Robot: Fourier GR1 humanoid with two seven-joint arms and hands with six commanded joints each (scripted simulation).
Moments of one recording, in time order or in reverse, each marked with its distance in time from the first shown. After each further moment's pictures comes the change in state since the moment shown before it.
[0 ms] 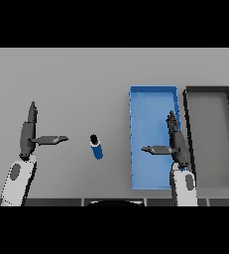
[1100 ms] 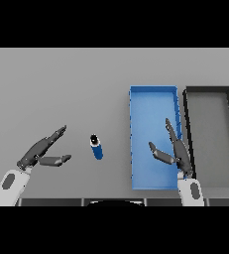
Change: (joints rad) left arm 0.103 0.220 -0.184 -0.130 0.030 -0.520 -0.090; right arm 0.110 -0.142 0.111 -0.118 0.154 0.082 -0.071
